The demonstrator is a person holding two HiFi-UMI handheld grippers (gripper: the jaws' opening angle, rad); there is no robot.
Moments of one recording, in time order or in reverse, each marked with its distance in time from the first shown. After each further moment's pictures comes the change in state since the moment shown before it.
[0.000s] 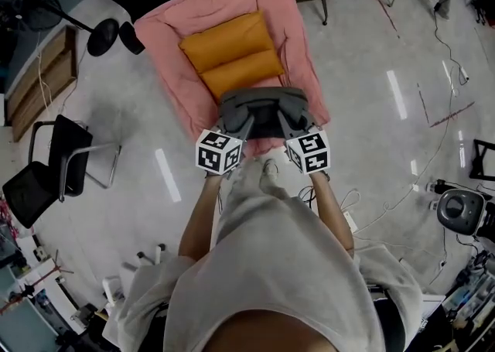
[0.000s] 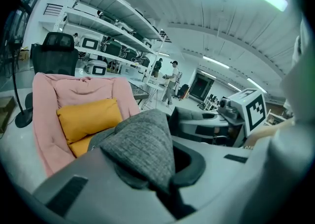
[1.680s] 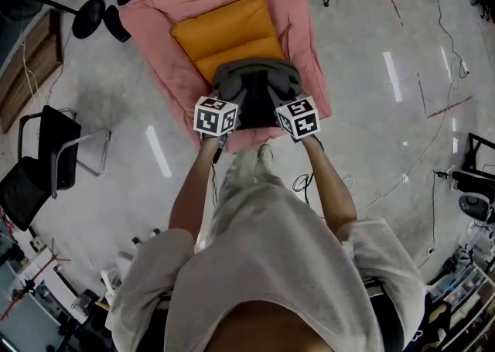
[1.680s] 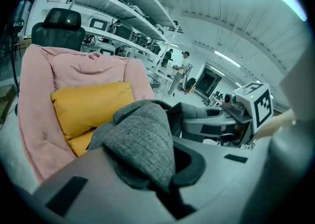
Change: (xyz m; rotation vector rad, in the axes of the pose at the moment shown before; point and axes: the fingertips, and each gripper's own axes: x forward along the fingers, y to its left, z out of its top) left arm 0.088 0.112 -0.022 -0.091 0.118 0.022; right arm 0.130 -0.036 -0.031 0.008 0.146 0.089
